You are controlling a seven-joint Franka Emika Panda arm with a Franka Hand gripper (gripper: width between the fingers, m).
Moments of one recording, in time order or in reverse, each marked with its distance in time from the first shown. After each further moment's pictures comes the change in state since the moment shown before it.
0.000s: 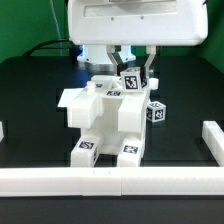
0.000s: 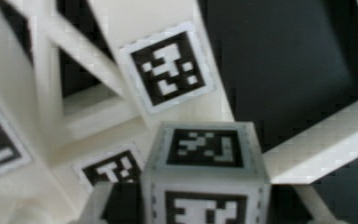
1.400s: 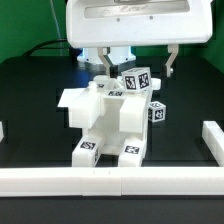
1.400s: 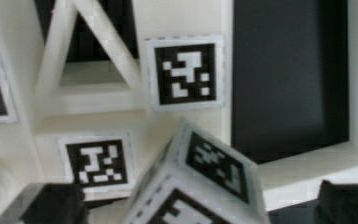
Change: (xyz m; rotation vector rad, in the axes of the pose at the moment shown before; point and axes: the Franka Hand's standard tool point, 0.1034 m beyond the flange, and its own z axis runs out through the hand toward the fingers) arm -0.005 -0.005 0.002 0.010 -0.003 -0.460
